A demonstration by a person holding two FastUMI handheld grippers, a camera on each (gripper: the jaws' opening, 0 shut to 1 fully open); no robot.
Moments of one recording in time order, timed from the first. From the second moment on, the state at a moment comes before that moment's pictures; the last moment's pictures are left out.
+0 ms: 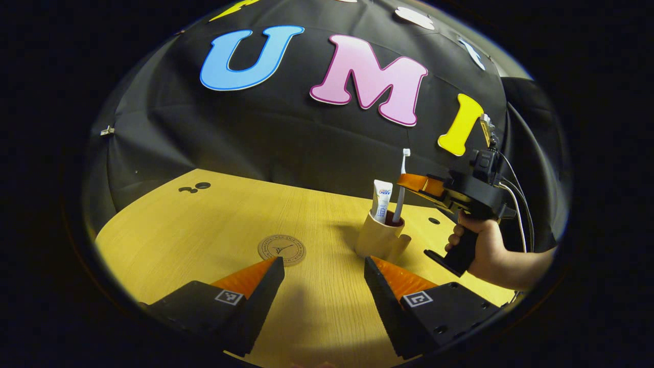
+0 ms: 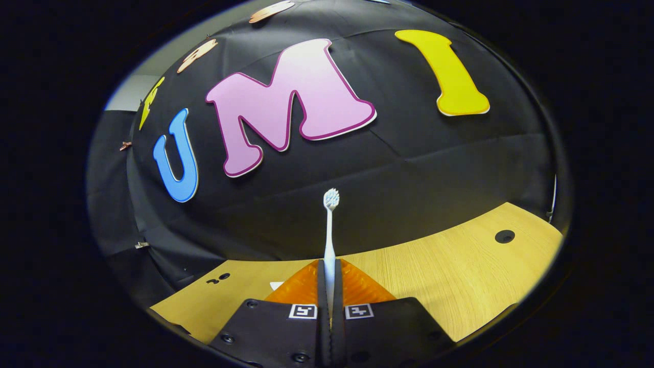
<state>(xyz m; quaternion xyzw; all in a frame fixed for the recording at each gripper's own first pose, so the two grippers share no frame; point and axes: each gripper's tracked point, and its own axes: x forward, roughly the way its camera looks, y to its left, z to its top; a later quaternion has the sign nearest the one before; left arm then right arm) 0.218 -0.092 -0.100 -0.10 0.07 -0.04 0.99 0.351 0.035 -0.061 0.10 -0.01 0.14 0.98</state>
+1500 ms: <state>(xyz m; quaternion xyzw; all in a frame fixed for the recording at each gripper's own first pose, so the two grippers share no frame) 0.115 -0.008 -0.117 -0.10 0.11 0.04 0.99 0.273 0.009 -0.118 0.10 0.34 0.09 0.93</state>
